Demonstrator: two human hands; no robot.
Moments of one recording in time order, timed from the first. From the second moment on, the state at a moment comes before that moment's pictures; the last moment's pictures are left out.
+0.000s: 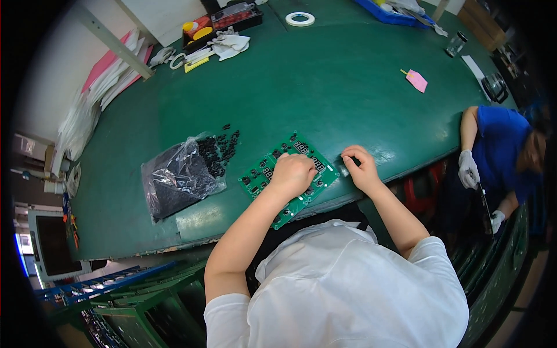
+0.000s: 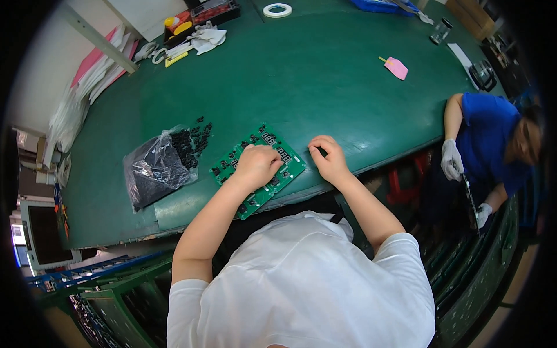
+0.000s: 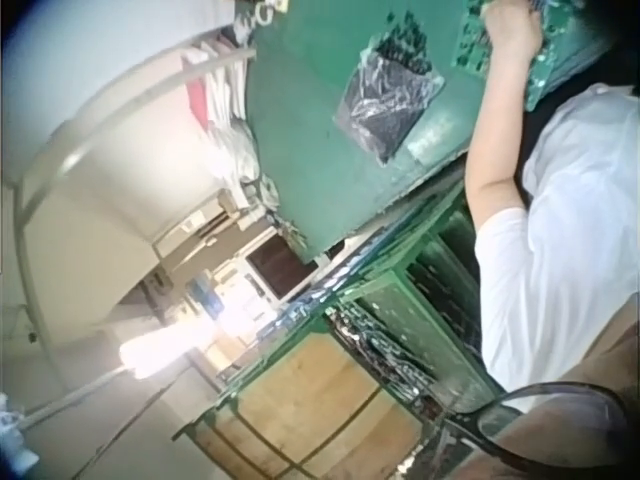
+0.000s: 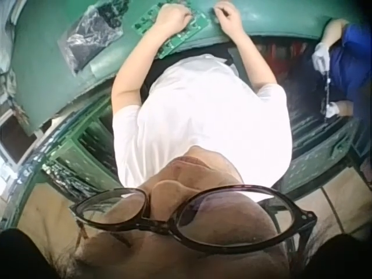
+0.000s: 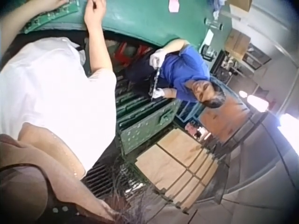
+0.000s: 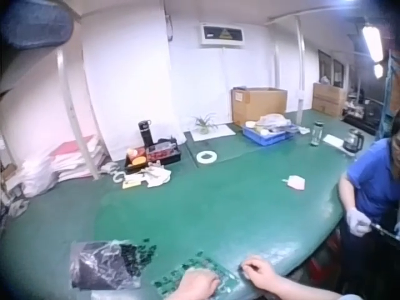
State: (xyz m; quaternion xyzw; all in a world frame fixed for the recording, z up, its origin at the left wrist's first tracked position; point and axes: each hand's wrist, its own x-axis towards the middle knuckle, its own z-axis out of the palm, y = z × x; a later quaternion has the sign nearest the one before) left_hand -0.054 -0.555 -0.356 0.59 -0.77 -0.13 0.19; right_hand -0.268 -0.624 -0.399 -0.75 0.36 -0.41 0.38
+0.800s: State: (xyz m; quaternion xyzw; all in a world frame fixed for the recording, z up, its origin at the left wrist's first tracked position) left_hand -0.049 -0.518 -0.357 0.56 -0.78 -0.04 0.27; right_hand -0.018 -0.679 -0.372 -0.94 0.17 -0.18 0.24
